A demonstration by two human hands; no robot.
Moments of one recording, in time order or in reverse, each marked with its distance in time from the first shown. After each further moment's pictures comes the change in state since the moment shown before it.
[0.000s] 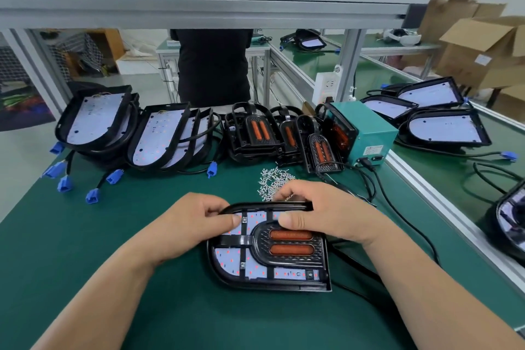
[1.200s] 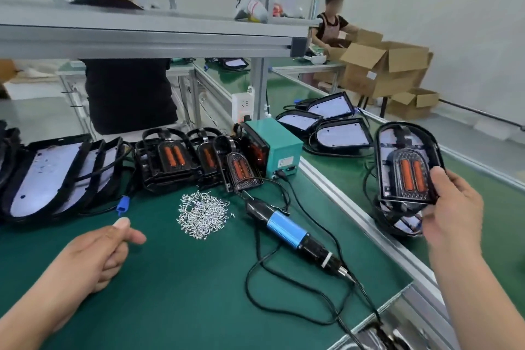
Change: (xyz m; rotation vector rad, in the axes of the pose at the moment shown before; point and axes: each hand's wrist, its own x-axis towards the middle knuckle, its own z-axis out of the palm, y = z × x) left_hand 0.025 -0.051 -0.007 -0.418 0.117 -0.127; right_hand -0.203 0.106 -0.122 0.833 1.653 0.075
